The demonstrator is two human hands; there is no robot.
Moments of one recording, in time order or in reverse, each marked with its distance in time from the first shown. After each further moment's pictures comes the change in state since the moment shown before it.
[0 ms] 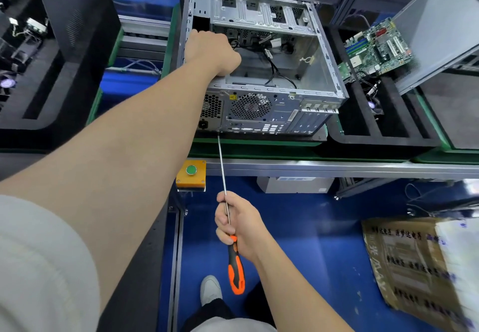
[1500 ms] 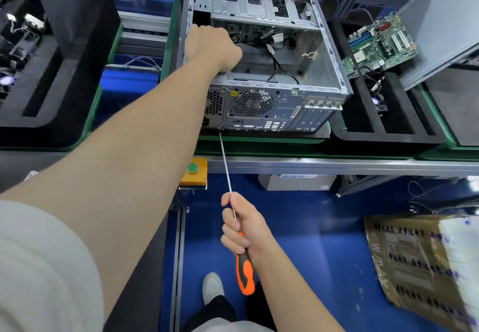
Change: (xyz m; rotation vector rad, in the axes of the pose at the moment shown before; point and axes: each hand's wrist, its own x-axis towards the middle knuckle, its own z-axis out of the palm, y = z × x) left_hand 0.000 0.000 0.004 0.028 0.027 -0.008; right_hand -0.012 0.009 -0.009 0.092 -0.083 -0.017
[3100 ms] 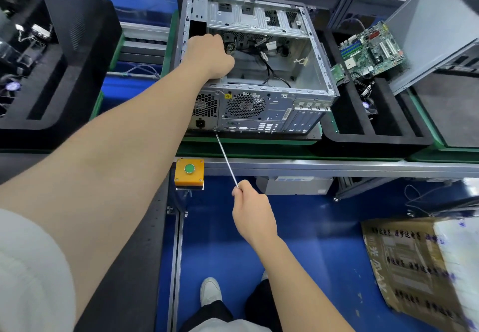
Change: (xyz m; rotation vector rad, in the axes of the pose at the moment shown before) left_hand -0.013 -0.002 -0.009 -0.207 -0.033 -0.015; right_hand 0.004 -0.025 -0.002 -1.580 0.600 -0.270
